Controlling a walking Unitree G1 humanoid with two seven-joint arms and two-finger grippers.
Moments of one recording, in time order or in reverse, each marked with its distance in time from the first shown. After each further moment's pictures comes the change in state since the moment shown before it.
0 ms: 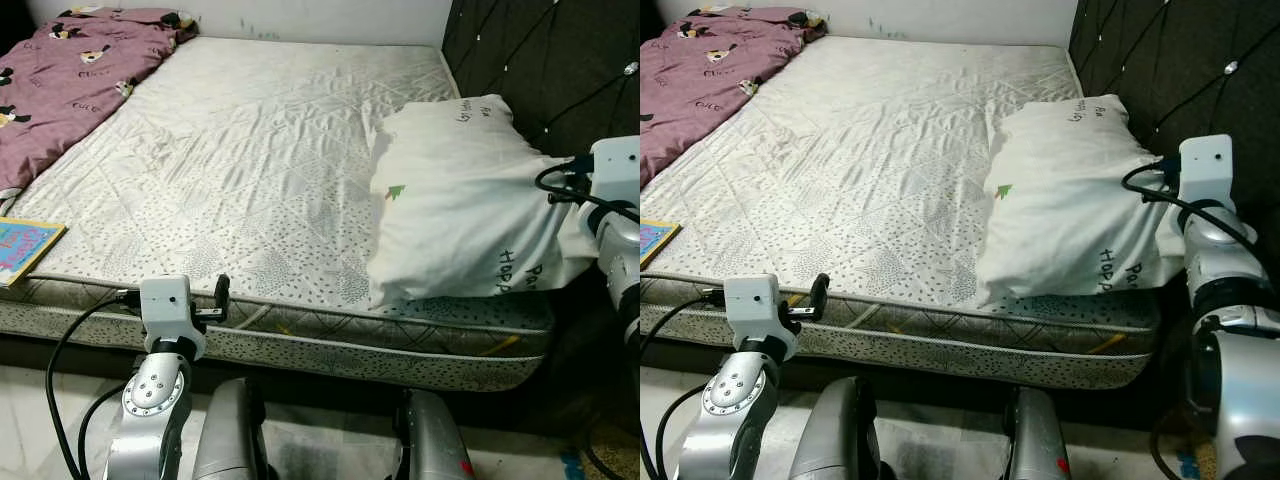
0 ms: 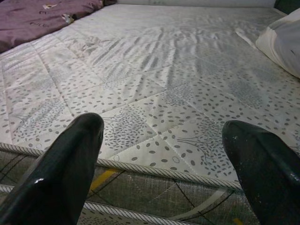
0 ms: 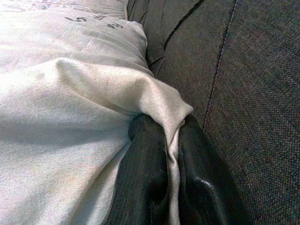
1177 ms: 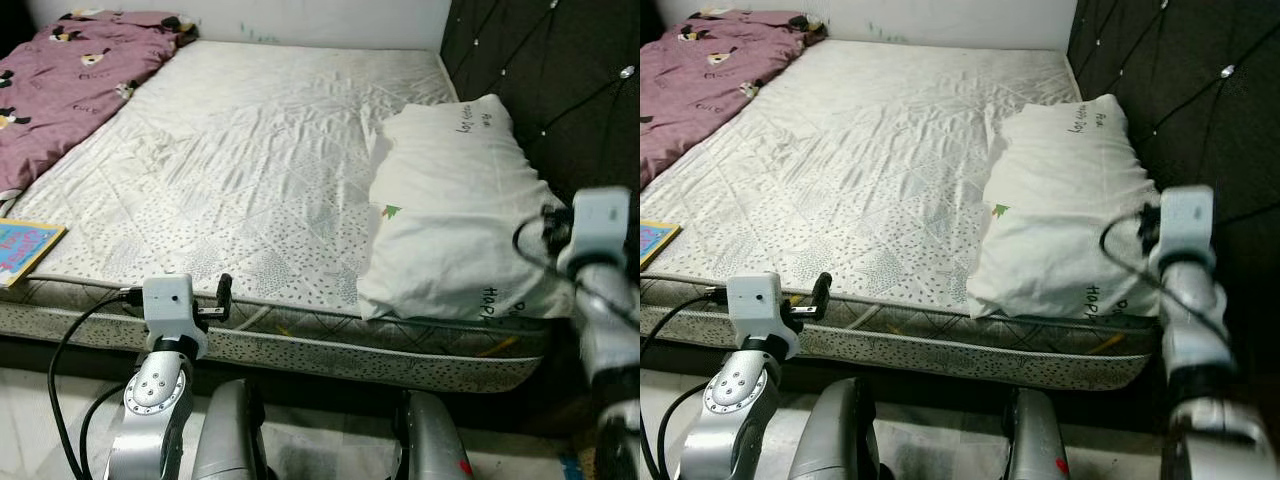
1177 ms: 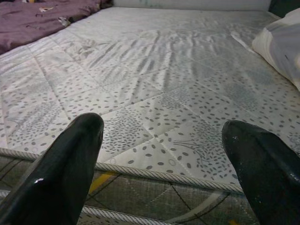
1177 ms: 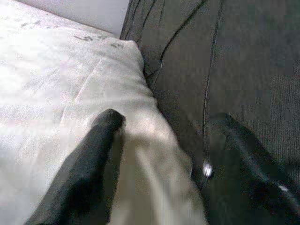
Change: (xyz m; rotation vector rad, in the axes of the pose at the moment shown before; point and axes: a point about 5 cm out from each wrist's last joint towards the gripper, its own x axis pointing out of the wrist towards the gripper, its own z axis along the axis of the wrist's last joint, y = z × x) left arm 0.001 -0.003 0.001 0.001 -0.001 -0.018; right arm -0.038 0.027 -0.051 0.032 -0.169 -0.052
